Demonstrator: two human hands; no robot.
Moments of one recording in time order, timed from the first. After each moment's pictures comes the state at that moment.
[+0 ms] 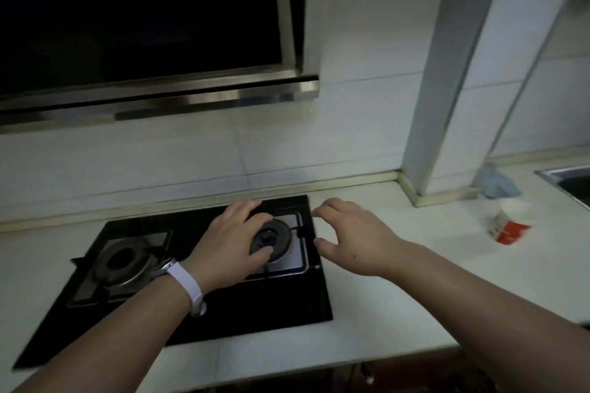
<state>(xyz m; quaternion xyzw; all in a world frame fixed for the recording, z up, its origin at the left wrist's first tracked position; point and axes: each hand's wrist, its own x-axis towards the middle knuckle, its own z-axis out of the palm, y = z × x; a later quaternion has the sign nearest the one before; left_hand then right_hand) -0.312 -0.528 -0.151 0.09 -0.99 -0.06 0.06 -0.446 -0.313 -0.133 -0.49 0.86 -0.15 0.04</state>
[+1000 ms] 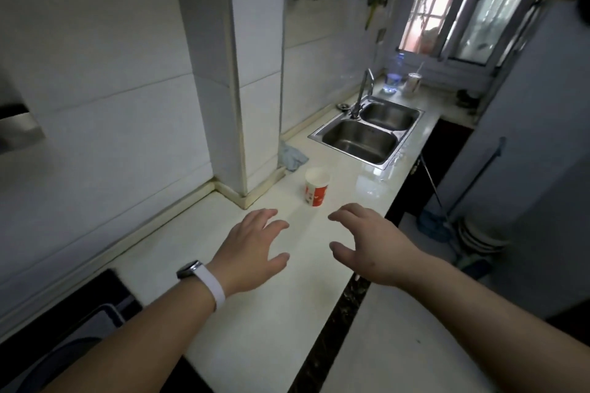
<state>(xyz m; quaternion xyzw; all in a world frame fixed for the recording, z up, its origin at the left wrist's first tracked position) -0.567 -0.359 -0.200 -0.31 -0.94 -0.16 -0.02 -0.496 -0.132 -0.145 -0.05 0.99 -0.12 0.00</state>
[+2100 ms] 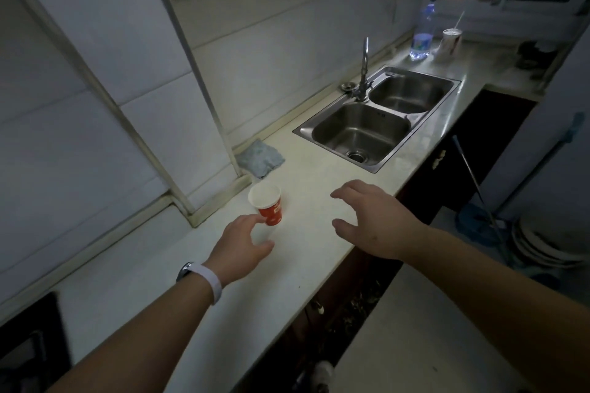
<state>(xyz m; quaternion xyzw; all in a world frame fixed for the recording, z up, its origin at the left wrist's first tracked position) -0.677 -0.110 -0.246 -0.05 -0.96 -0.25 -0.09 -0.646 0.159 -0.179 -0.13 0.97 -0.21 0.01</state>
